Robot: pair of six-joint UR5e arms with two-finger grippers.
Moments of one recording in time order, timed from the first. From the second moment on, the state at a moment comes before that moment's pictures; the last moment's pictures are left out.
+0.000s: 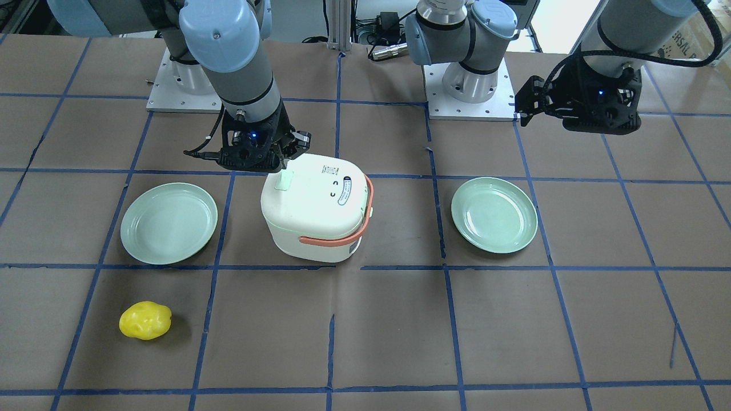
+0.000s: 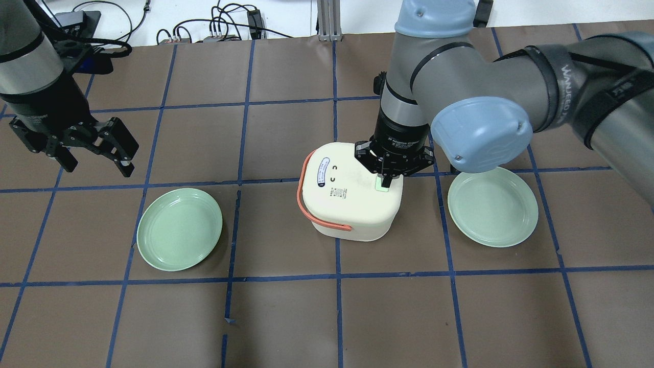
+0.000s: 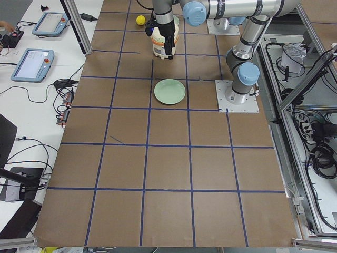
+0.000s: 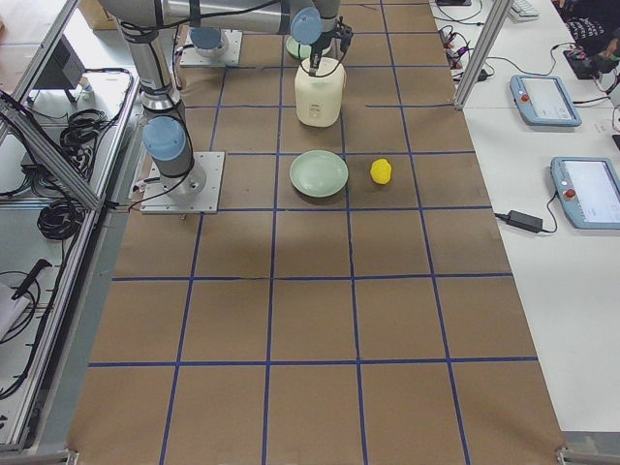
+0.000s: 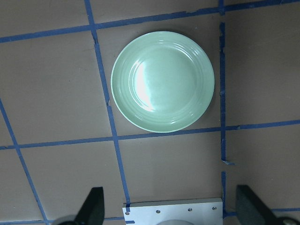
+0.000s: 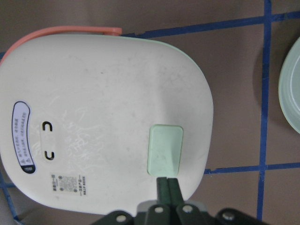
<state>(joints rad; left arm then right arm) -1.38 -1.52 -1.61 -1.78 1.69 0.28 1.81 -1.47 1.72 -1.71 -1.45 0.34</state>
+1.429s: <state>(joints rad) -1.38 -1.52 -1.61 -1.78 1.69 0.28 1.81 -1.44 1.76 -1.81 -1.46 0.33</state>
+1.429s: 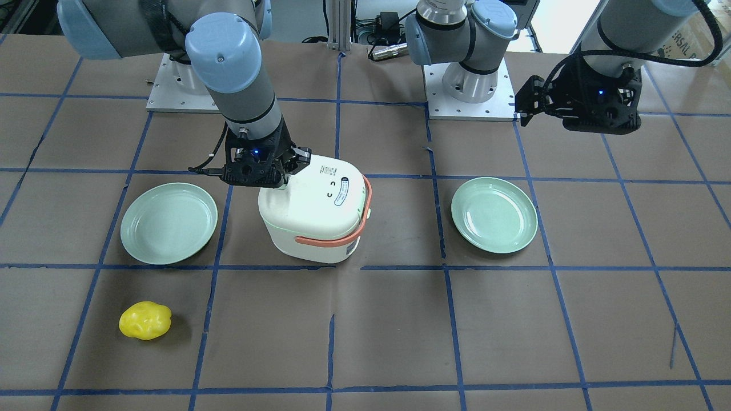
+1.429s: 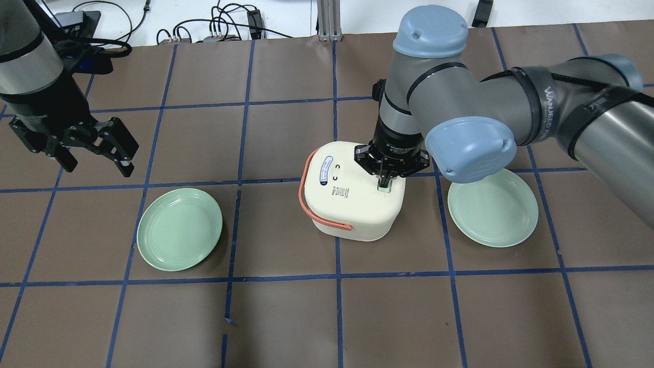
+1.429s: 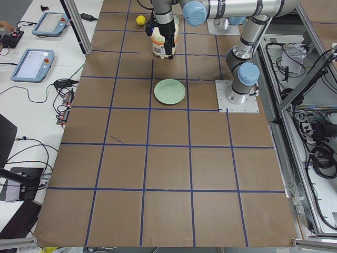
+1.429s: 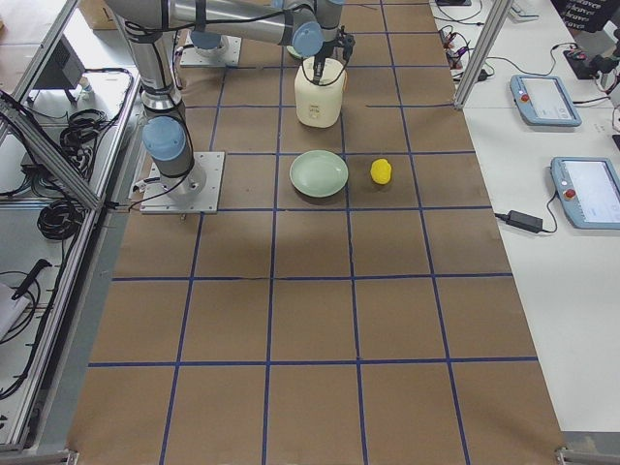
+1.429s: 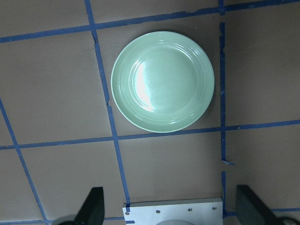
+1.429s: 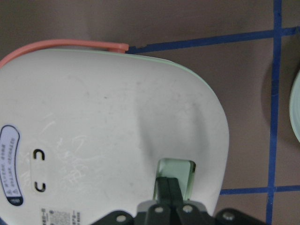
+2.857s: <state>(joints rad) -1.38 -1.52 -1.61 -1.78 1.69 0.28 1.74 -1.41 1.42 -1.68 -1.56 0.29</state>
